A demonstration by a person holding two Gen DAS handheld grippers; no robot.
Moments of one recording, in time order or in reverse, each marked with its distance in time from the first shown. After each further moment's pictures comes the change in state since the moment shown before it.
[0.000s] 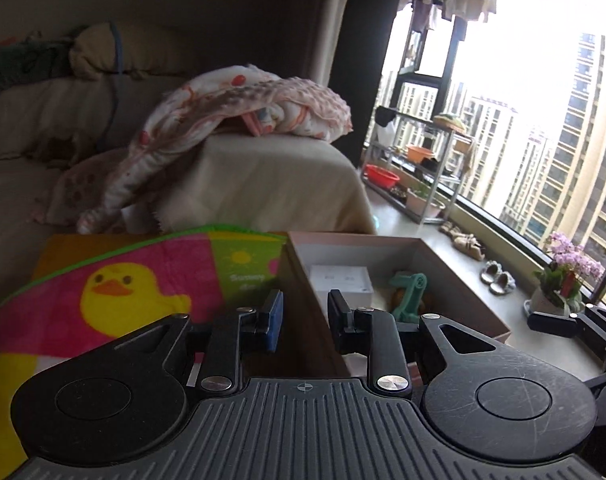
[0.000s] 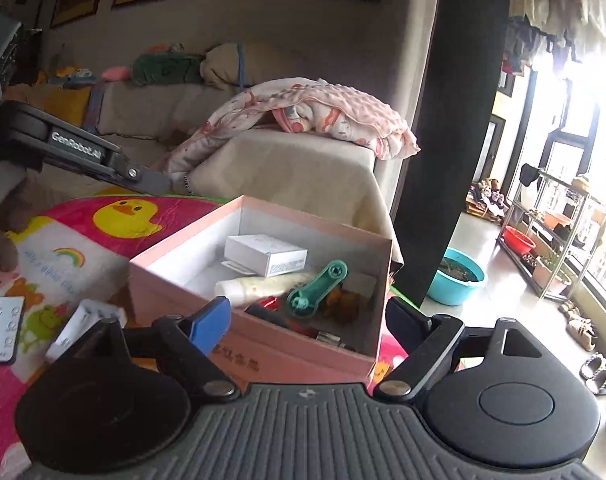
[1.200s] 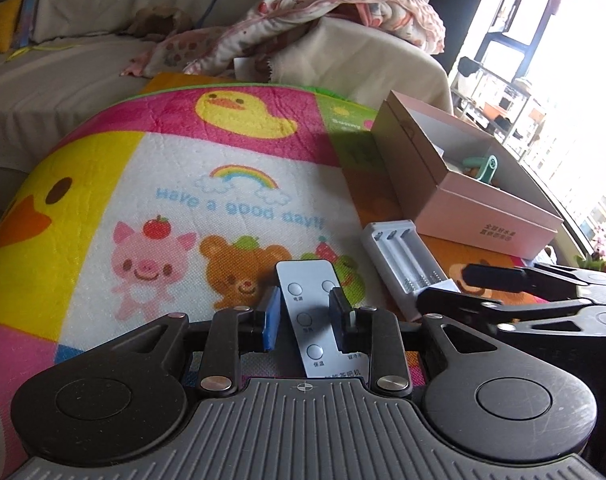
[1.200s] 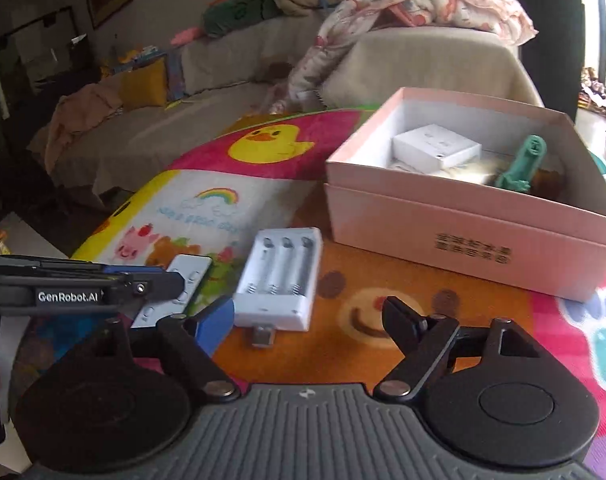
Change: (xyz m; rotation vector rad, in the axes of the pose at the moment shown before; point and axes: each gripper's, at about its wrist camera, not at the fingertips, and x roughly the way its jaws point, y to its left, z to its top) left arm -0.040 0.027 -0.098 -0.207 0.233 0.139; right arm 0.037 0.083 -0.013 0.165 0.251 0.389
